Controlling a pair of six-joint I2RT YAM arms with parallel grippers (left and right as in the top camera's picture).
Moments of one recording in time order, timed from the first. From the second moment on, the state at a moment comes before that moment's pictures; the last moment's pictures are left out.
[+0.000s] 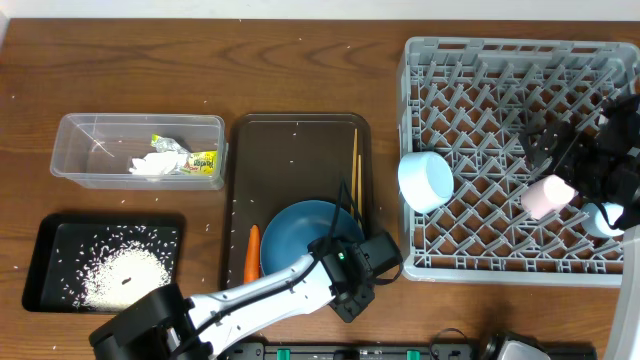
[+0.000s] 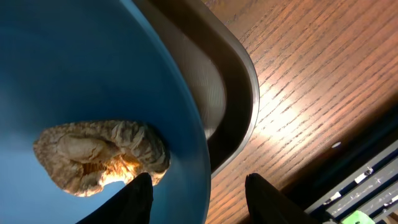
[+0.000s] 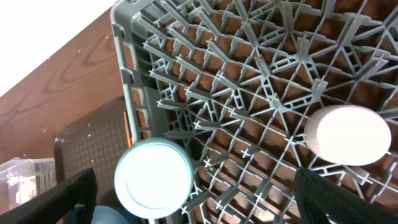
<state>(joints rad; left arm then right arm) -1.09 1.57 0.91 -0.81 0.10 -0.27 -0.36 1.24 1.32 -1.04 -0.41 0.24</state>
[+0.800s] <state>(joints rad) -0.99 1.62 0.93 -0.80 0.01 -0.19 -0.36 1.24 1.32 -1.04 -0.41 0.24</state>
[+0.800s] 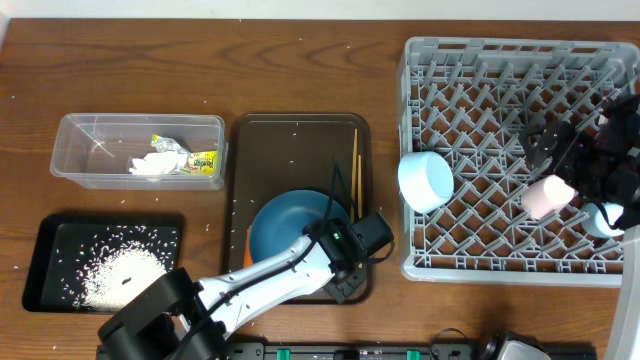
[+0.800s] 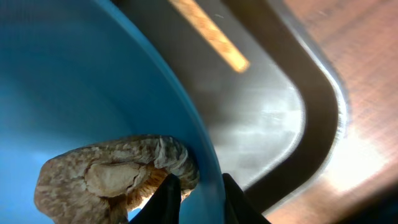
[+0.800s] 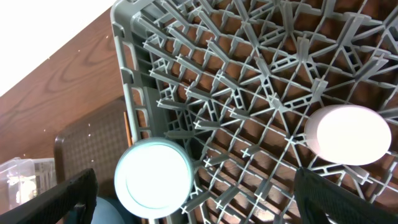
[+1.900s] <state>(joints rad) -0.94 1.63 0.93 -0.82 -0.01 -0.12 -0.36 1.24 1.32 -1.03 -0.41 0.24</state>
